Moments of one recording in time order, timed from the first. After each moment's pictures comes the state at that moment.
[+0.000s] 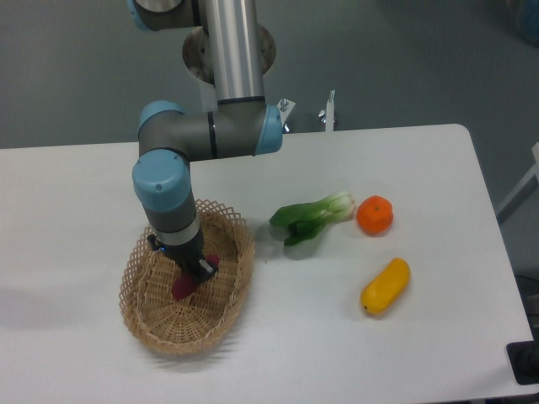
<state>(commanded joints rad) 2.13 -1.95 -1.77 -0.82 1.59 0.85</state>
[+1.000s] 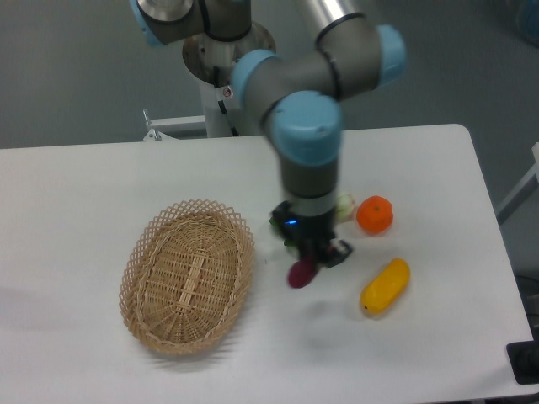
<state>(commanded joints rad) 2.56 -1.90 -1.48 -1.14 1.52 1.36</state>
